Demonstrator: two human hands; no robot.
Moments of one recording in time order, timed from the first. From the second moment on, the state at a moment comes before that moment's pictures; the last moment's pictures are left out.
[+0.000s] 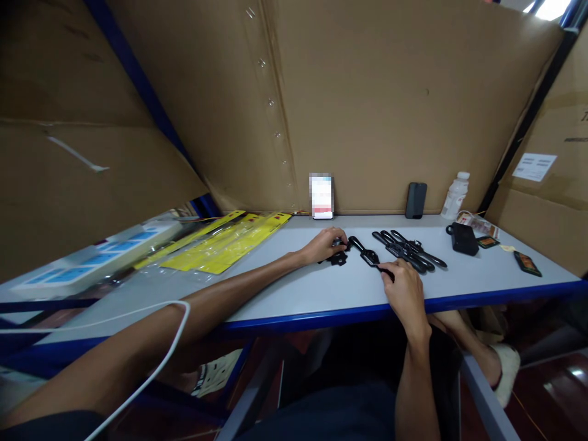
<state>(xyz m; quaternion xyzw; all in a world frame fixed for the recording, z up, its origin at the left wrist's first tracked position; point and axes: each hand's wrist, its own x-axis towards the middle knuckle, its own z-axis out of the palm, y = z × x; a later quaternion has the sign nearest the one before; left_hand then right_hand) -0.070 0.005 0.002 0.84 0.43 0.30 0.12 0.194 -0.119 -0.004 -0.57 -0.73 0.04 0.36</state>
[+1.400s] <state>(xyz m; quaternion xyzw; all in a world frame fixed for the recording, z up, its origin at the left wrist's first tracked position) -0.119 0.019 0.031 0.69 0.51 0.38 0.34 0.197 -0.111 -0.011 -0.62 -0.71 -0.02 0.33</state>
